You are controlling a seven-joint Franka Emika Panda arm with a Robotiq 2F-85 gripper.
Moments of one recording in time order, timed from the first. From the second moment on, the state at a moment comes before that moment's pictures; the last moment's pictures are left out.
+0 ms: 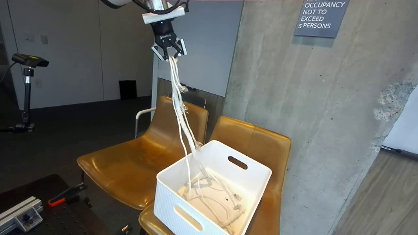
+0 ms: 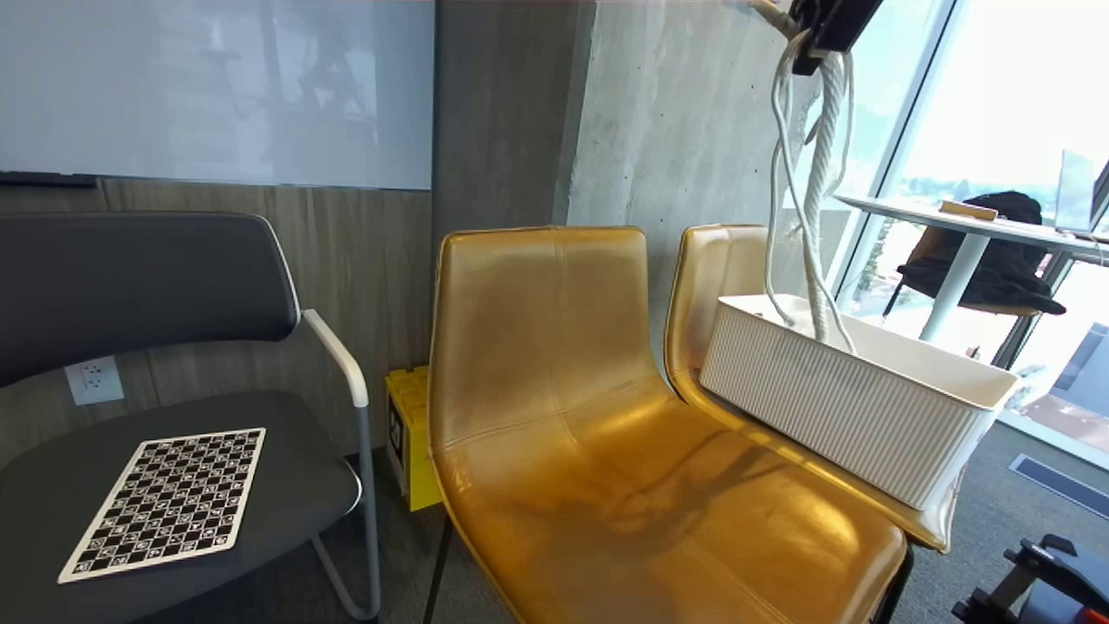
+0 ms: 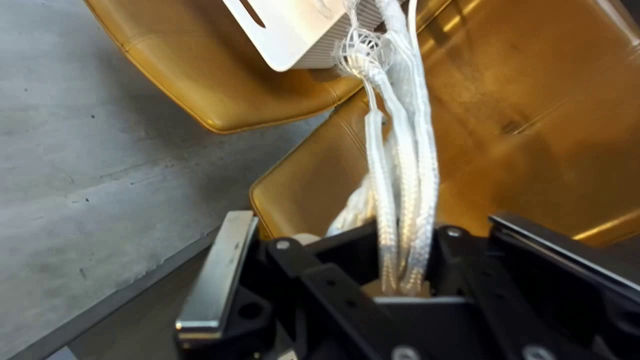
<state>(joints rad) 0.14 0.21 0.10 -1.48 -0.39 1.89 -0.59</state>
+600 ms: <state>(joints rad) 0.45 0.40 0.24 -1.28 -0.49 1.74 -0.34</state>
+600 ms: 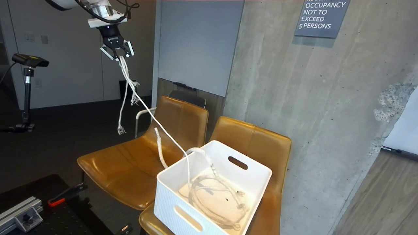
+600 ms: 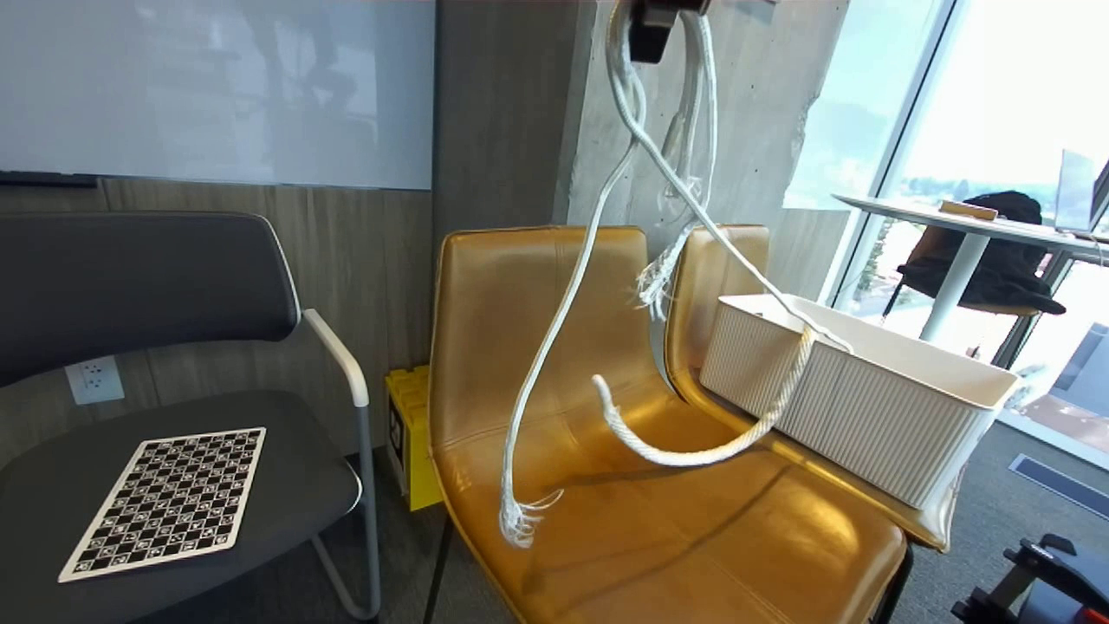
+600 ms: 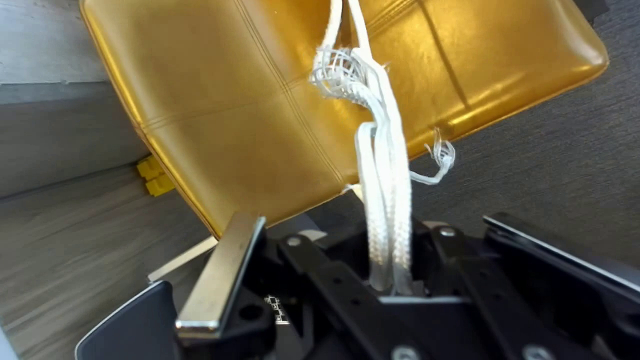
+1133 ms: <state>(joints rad) 0.38 0.50 0.19 -1.28 -0.47 1.74 -0.28</state>
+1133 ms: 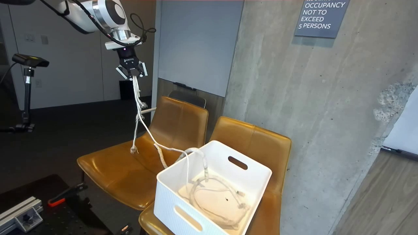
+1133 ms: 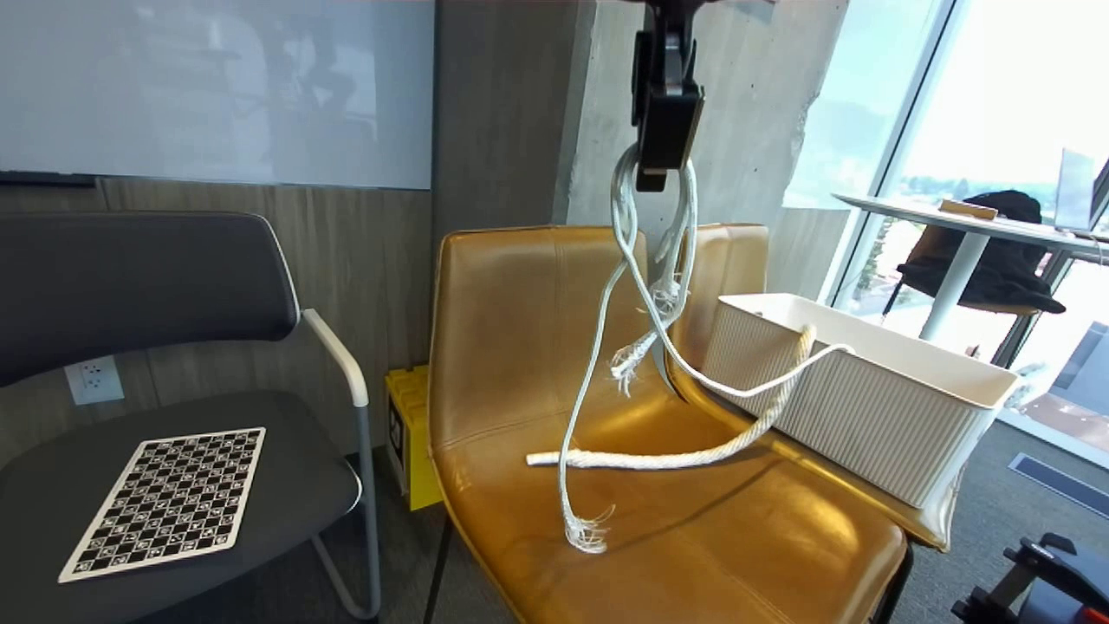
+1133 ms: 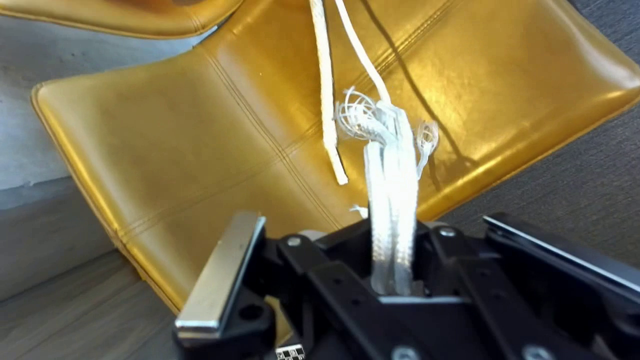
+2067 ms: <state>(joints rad) 0.20 0.32 0.17 -1.73 -0.36 1.97 -0.31</state>
